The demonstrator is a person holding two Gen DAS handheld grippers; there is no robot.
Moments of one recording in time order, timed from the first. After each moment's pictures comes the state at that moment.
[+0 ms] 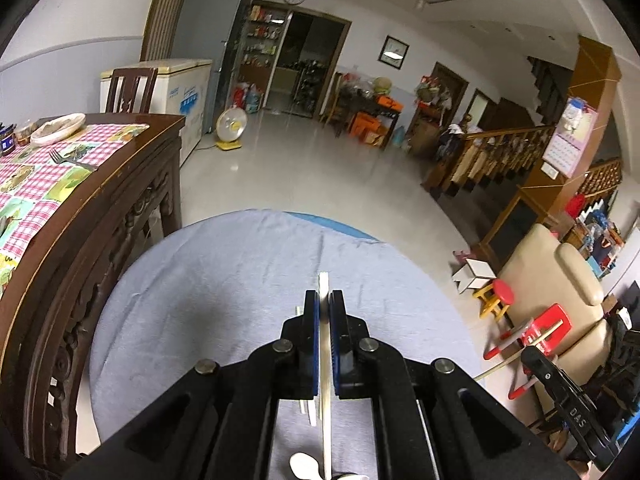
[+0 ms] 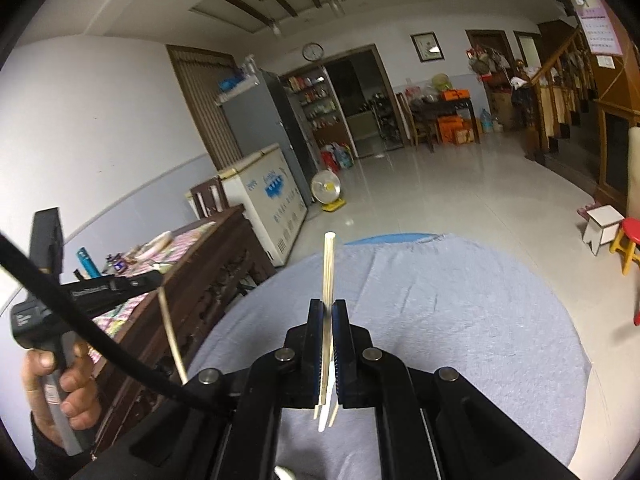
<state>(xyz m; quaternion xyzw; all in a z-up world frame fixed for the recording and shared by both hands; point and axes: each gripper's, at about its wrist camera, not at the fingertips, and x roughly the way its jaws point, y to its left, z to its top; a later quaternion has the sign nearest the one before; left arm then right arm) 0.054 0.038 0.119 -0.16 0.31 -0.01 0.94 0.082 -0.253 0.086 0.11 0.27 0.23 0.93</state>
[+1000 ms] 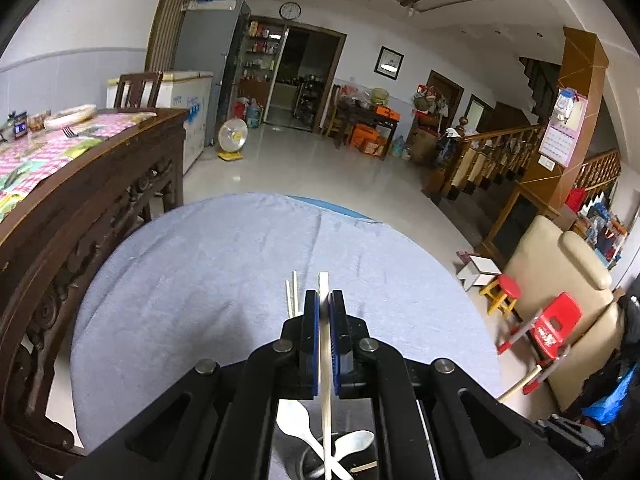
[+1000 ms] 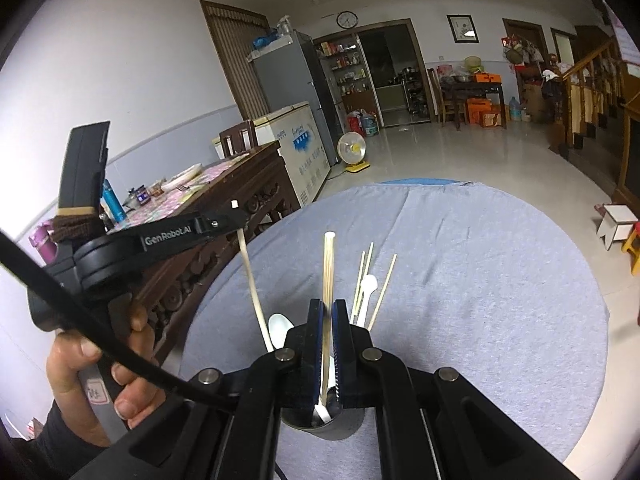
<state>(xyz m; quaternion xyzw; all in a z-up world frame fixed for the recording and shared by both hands) -0.005 -0.009 0.037 -0.14 0.28 0.00 0.95 -0.008 -0.205 0.004 0.05 0.32 0.27 0.91</state>
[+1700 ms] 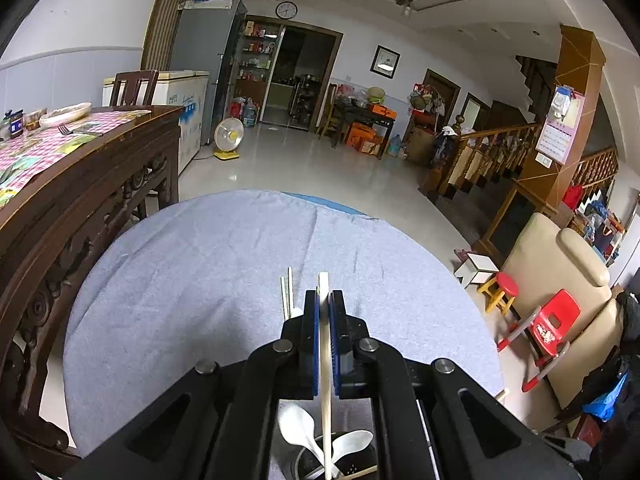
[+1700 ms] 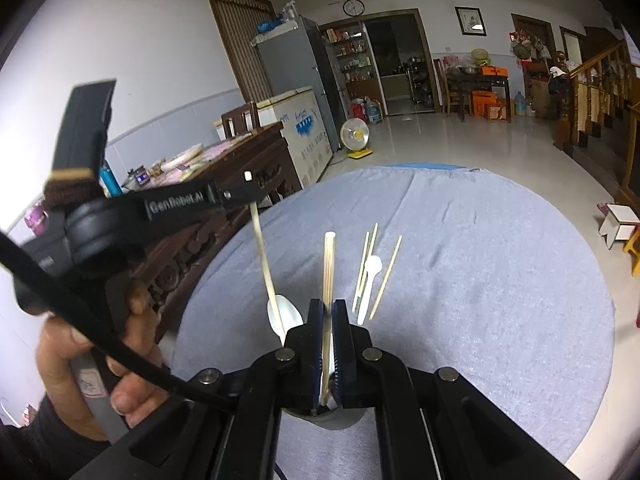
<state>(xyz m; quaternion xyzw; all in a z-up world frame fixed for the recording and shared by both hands) -0.001 -0.011 0.026 -0.14 0.28 0.00 0.95 -0.007 -0.191 -0.022 0.03 0.34 0.27 0.90</state>
